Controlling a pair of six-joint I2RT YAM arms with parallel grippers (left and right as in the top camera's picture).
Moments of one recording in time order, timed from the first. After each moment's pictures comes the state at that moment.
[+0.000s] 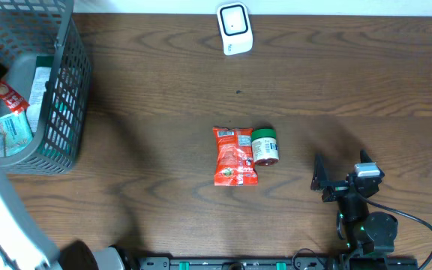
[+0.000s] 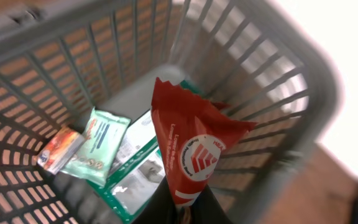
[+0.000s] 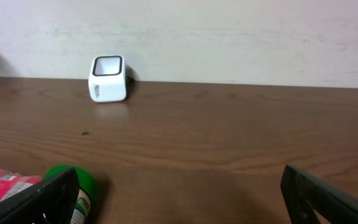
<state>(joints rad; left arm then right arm) 0.52 1.51 1.88 -1.08 0.03 -0.35 0.00 0.01 0.01 -0.06 -0.10 0.03</state>
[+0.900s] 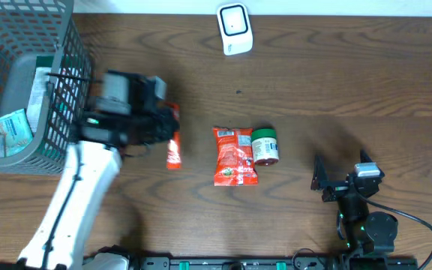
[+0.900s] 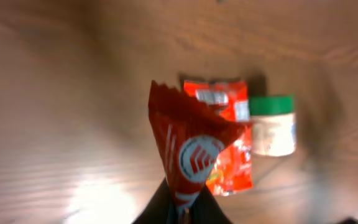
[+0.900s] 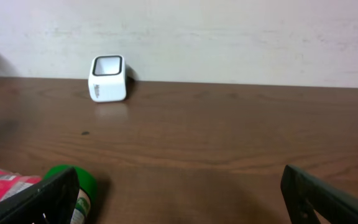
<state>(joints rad) -0.21 1.36 1.08 -0.78 0.38 -0.36 0.00 0.02 0.01 -0.06 -0.10 0.03</state>
